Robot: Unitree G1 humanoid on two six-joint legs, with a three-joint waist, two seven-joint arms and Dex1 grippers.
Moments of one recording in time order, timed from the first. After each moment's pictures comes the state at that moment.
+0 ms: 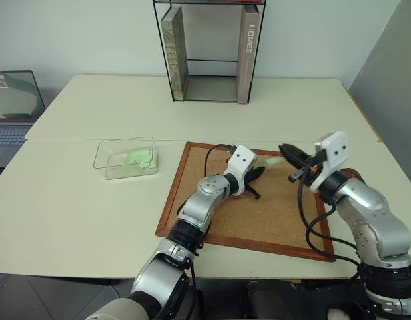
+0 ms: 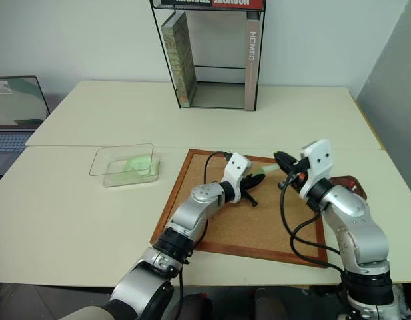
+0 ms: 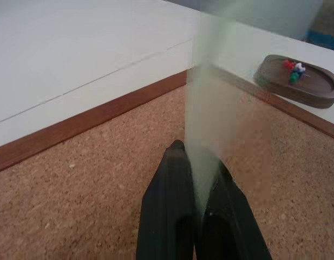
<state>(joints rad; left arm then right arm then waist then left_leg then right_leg) -0.65 -0.05 -0.25 0.45 -0.07 0.28 -0.51 -0.28 -0.43 -0.14 -0.41 0.42 0.55 0.46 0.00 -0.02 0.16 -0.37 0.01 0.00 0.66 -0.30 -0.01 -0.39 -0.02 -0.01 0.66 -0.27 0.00</state>
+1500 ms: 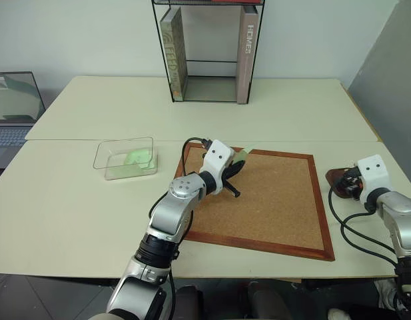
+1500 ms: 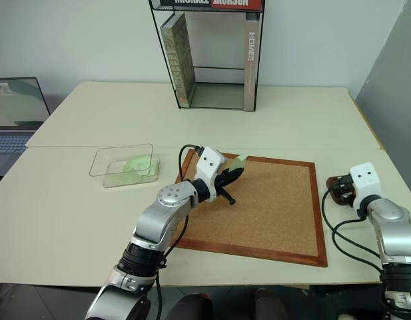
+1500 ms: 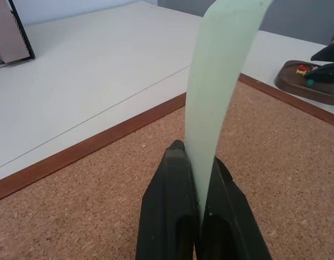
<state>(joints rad) -0.51 0.11 -0.21 -0.02 -0.10 0.52 -0.51 -0.25 -0.69 -0.21 0.07 0.10 0.54 0.37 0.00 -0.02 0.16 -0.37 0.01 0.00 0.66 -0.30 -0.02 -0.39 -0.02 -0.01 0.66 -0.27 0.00</state>
